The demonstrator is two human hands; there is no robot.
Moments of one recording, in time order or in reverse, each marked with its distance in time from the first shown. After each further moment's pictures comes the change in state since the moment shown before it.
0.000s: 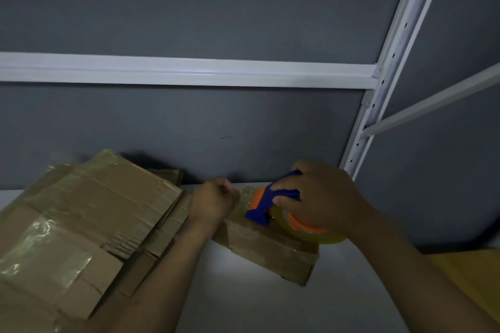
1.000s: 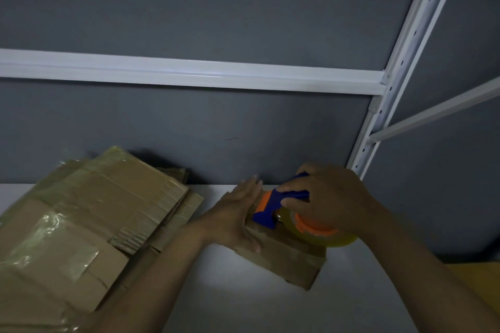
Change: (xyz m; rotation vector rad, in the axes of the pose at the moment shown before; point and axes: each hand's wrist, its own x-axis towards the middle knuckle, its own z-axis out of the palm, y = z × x) left_hand -0.005 -0.015 -0.005 0.272 -0.662 0.560; right_hand 0.004 0.006 -0.005 -0.019 -0.086 -0.029
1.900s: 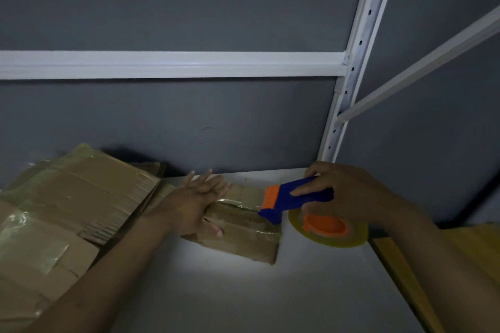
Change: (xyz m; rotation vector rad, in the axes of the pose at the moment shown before) left_hand -0.016 -0.007 -0.007 0.528 0.038 0.005; right_hand -0.068 0.062 -0.003 0.211 -0.129 -0.004
